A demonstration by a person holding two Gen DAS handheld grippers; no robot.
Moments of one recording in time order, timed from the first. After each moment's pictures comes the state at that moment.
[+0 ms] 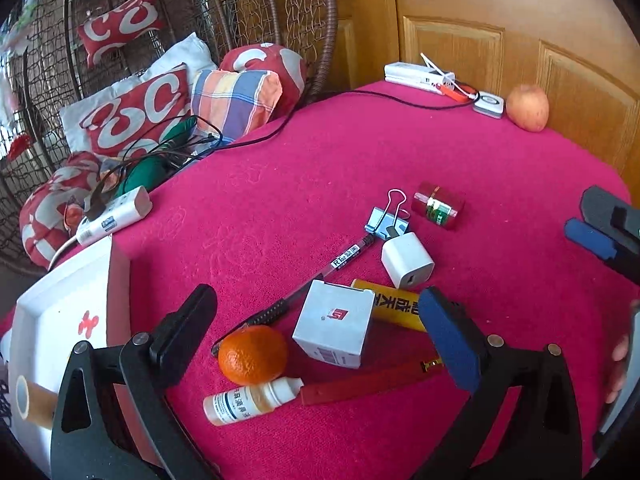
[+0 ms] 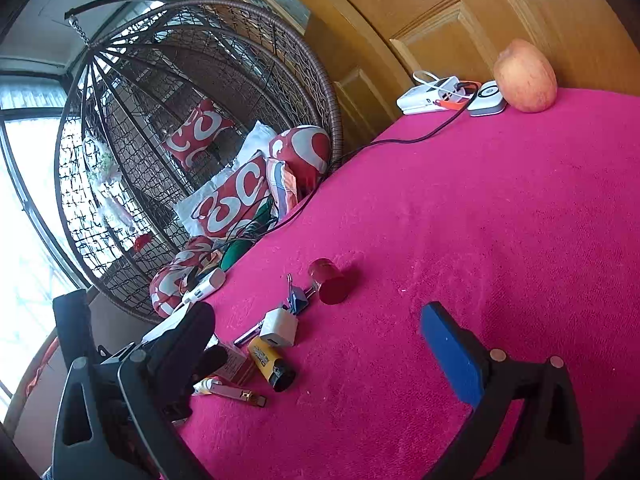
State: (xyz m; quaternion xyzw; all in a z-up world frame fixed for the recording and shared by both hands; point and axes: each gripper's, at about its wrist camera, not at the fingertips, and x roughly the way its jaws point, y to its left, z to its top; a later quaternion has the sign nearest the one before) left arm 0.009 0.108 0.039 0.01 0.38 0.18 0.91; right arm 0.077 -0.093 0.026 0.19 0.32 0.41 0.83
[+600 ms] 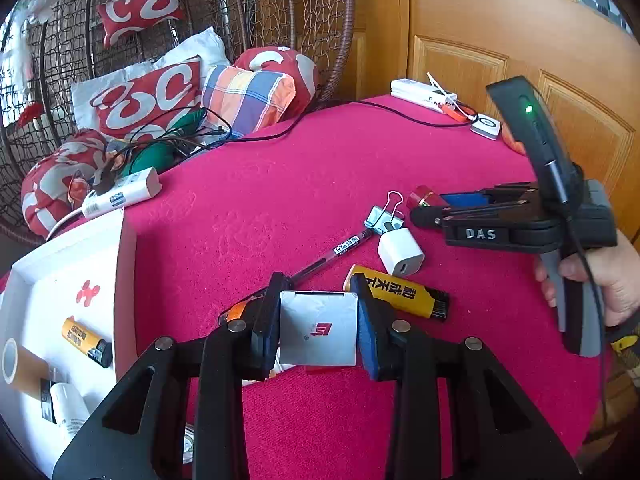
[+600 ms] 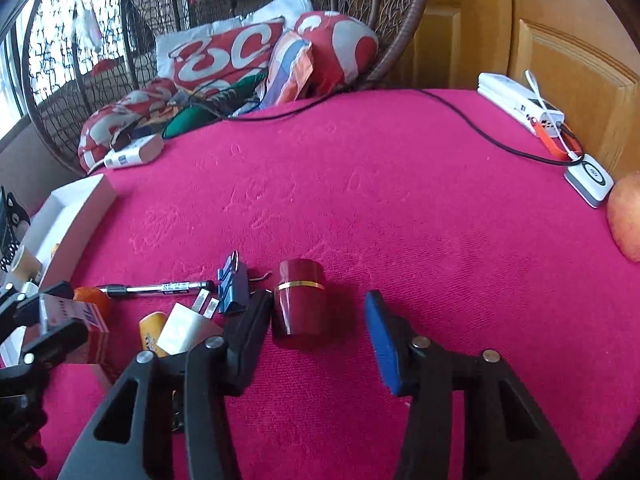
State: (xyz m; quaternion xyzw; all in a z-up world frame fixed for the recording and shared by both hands) left arm -0.027 0.114 0.051 -0.06 0.35 0.18 0.92; right arm 0.129 0.036 0.015 -0.15 0.39 0.41 0.81
